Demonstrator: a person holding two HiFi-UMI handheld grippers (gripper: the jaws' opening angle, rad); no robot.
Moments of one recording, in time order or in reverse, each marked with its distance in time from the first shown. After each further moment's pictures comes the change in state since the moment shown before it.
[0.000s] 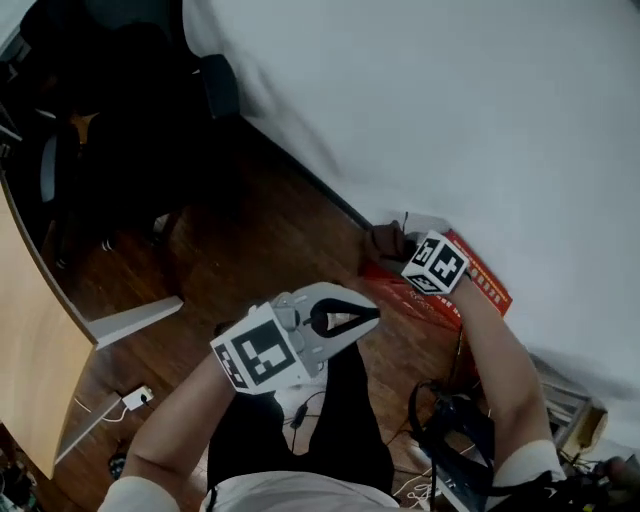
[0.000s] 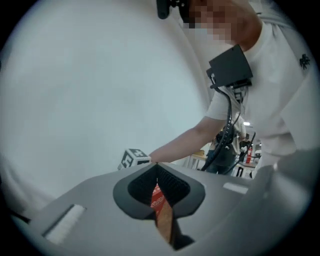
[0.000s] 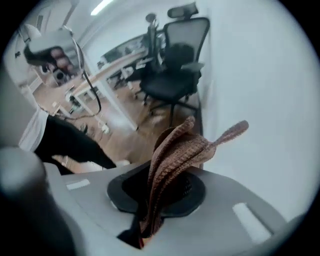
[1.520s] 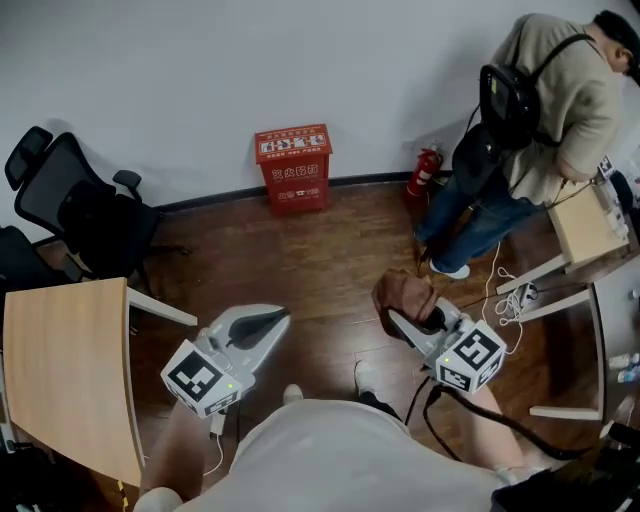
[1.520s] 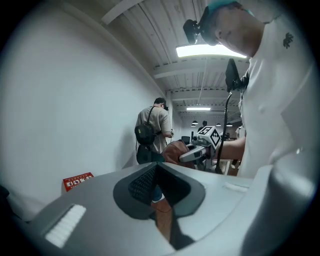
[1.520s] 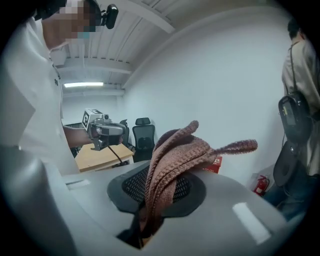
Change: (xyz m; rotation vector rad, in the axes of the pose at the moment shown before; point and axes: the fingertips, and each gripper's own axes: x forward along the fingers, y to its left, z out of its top) left arm -0.208 -0.626 0.046 0.241 0.133 -0.262; right arm -0.307 0.832 -0.144 0.659 -0.947 -0.776
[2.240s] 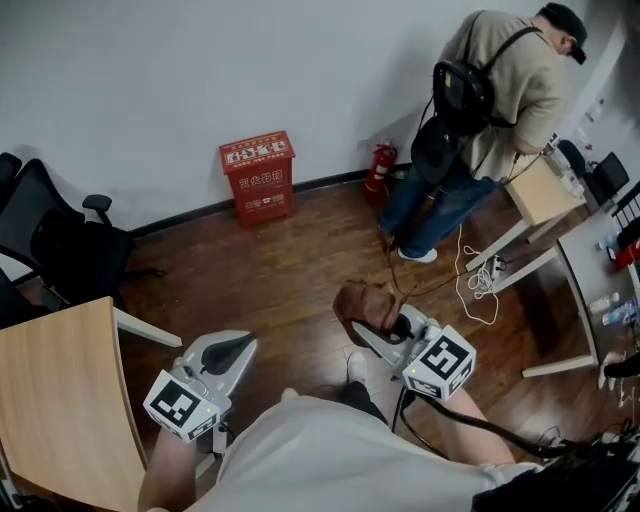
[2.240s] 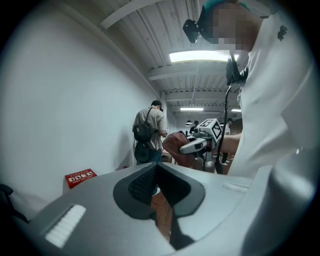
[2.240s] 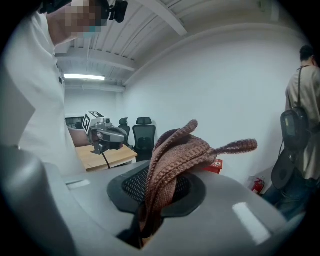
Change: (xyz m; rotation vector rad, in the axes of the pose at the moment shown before) left arm -0.109 -0.005 -0.038 0.005 0.014 -0.059; right arm 0.031 0.120 0.016 -0.038 0.004 -0.075
